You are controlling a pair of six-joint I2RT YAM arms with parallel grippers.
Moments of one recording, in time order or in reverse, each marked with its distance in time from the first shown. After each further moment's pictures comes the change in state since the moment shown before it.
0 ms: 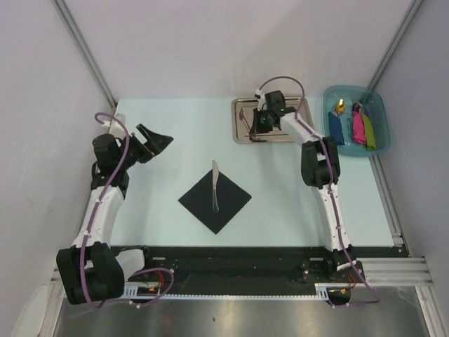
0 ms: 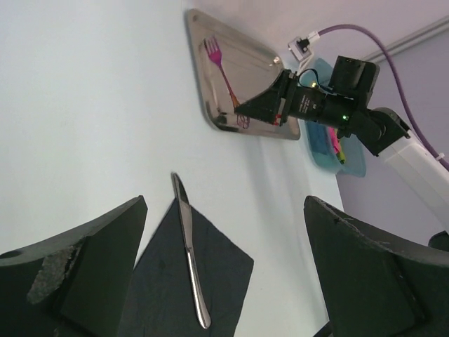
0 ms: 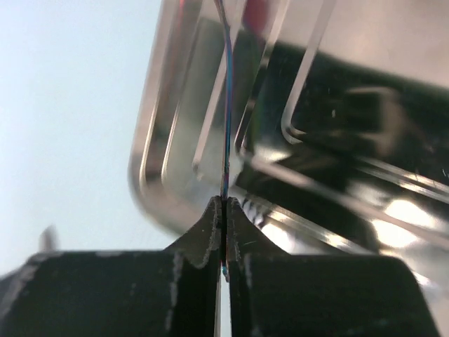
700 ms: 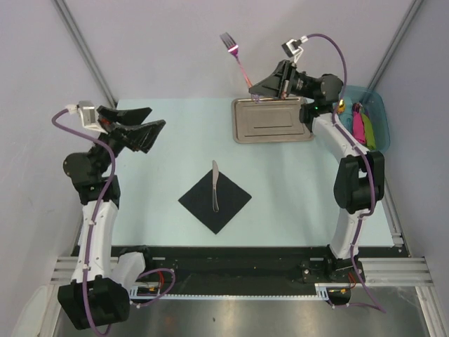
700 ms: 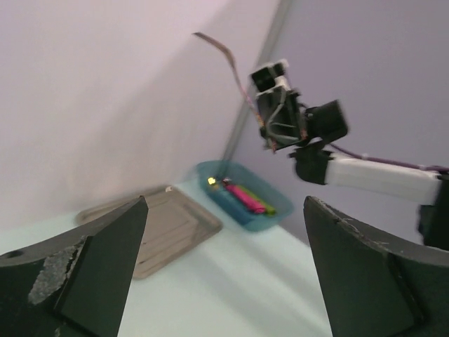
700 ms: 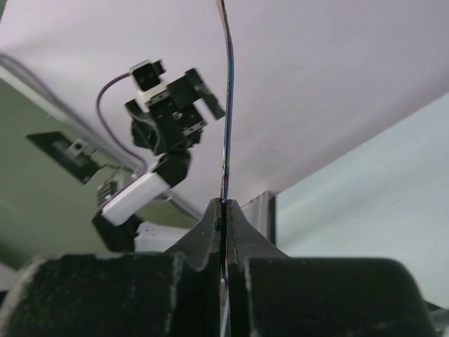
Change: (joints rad) left arm 0.030 -0.174 0.106 0.603 0.237 -0.159; right arm -0.134 -0.588 -0.516 1.503 -0.910 1.294
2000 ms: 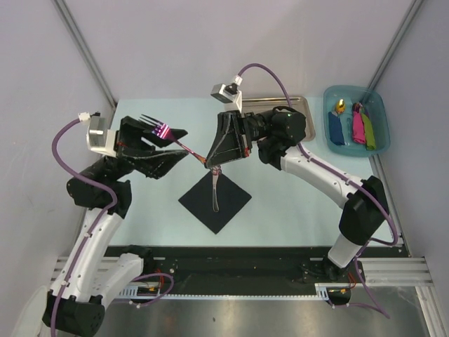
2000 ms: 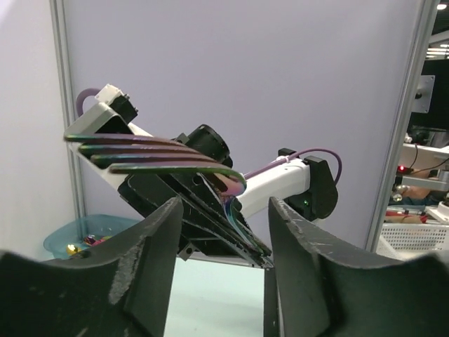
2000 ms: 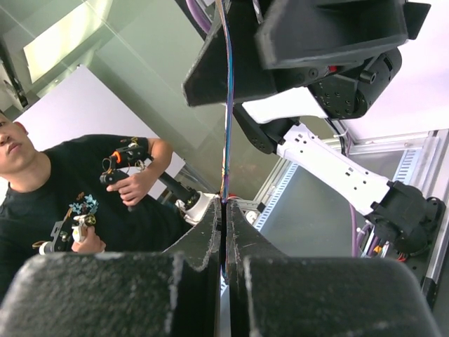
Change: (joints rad) left arm -0.410 -0.081 0.051 0.314 0.057 -0.168; right arm 0.570 -0.275 -0.197 0.158 -0.081 0.177
